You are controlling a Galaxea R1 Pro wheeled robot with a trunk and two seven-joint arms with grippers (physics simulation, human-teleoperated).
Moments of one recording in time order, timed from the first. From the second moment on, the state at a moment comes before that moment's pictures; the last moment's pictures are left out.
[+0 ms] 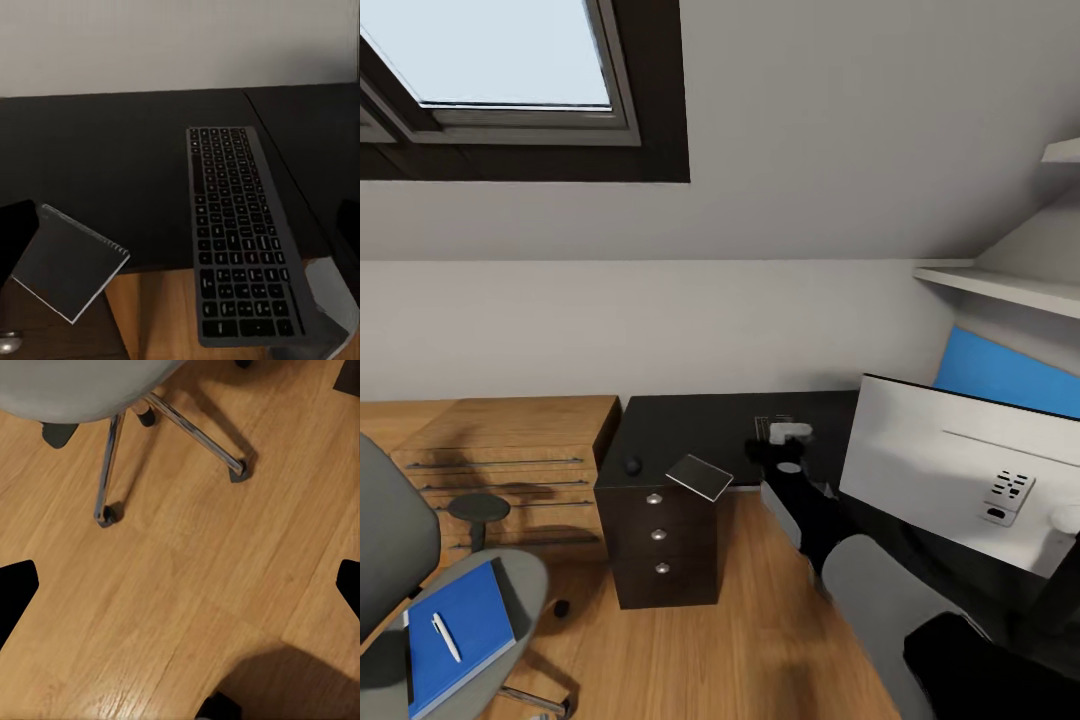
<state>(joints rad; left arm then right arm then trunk) -0.31 0.05 -0.07 -0.19 0.42 -0.19 0.39 -0.91 0.17 0.34 -0.57 -0.26 0.13 -0.37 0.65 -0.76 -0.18</state>
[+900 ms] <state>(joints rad) -0.31 0.01 -0.13 -0.16 0.40 -0.20 0.39 -1.63 -0.11 0.24 -0.42 -0.26 0.78 -0.44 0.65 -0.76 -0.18</state>
